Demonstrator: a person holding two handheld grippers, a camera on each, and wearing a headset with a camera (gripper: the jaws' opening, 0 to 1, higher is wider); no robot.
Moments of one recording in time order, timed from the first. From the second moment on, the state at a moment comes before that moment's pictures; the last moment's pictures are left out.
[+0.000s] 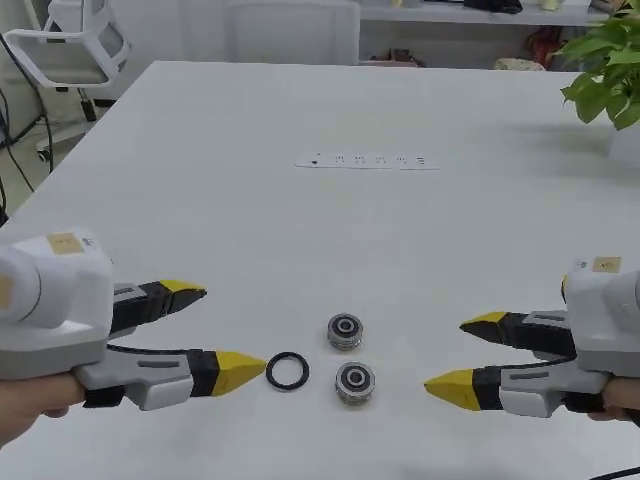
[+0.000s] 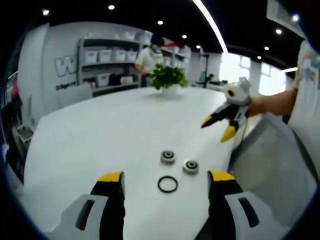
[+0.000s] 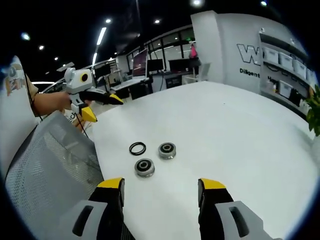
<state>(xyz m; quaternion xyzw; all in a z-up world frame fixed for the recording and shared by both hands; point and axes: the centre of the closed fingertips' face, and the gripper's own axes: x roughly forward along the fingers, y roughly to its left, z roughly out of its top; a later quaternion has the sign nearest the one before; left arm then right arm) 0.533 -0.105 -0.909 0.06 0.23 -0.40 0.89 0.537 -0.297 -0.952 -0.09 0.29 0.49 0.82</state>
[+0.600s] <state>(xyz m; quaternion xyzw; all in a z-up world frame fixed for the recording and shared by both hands) 0.529 -0.104 -0.912 0.06 0.23 -0.40 0.89 0.532 -0.299 -0.953 -0.11 0.29 0.48 0.82</state>
